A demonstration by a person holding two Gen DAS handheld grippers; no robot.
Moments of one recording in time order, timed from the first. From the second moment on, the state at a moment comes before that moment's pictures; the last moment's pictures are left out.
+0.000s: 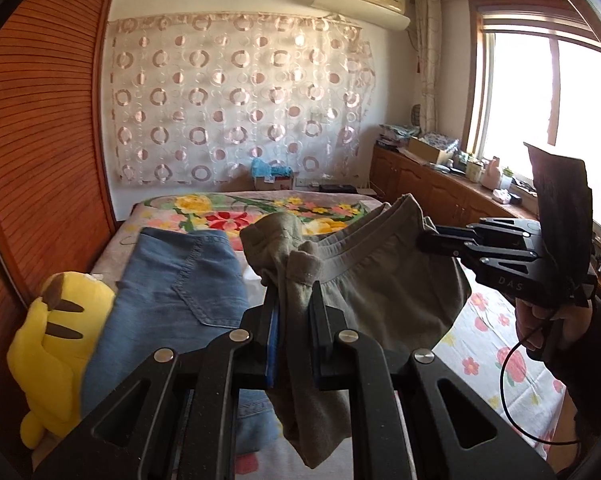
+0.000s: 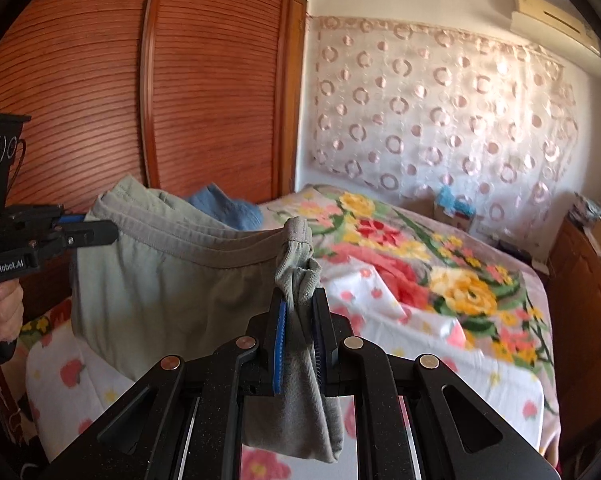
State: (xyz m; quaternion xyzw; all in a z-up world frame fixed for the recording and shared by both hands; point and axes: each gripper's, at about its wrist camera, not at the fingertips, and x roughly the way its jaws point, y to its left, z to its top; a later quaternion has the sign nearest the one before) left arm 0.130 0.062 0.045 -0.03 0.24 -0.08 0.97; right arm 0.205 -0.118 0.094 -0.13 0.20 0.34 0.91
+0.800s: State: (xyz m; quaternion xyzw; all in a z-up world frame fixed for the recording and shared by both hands) left arm 0.133 0.148 -0.001 -0.10 0.26 0.02 0.96; right arm 0.288 0.007 0.089 -0.22 0.15 0.41 0.87
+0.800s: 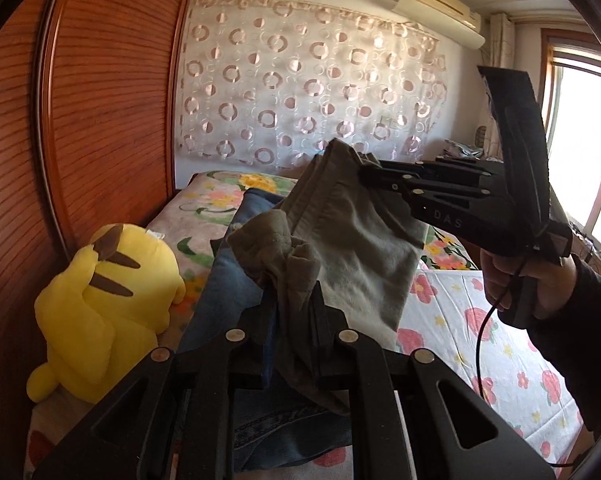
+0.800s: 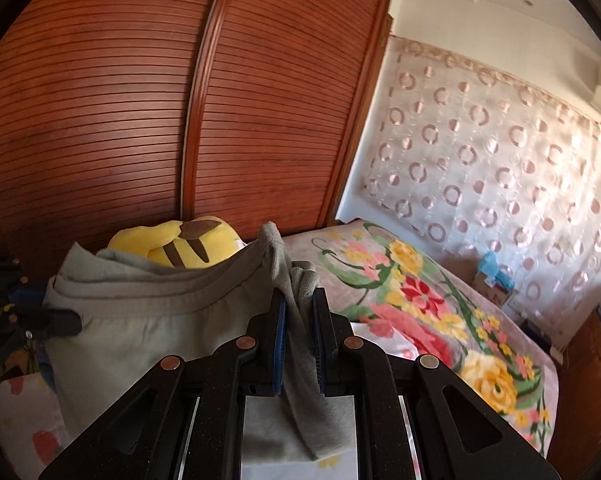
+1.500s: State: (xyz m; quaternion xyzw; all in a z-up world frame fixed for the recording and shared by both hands) left arm 0.121 0.155 -0.035 -0.17 0.28 0.07 0.94; right arm 0.322 0.032 0.080 -0.20 0.18 0.45 0.85
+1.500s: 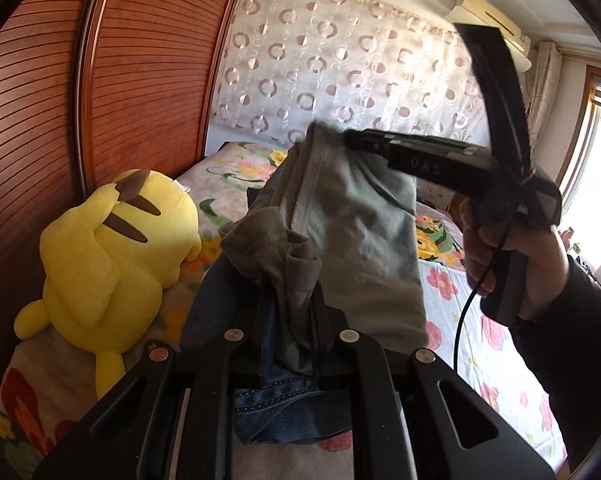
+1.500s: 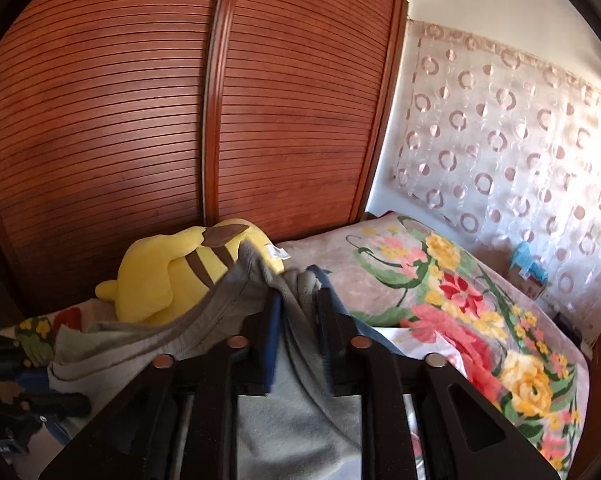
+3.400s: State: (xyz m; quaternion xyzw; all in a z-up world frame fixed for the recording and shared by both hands) left arm 0.072 0.133 -0.010 -0.09 0.28 0.09 0.95; right arm 0.251 -0.060 0.075 -0.13 0.23 0.42 0.87
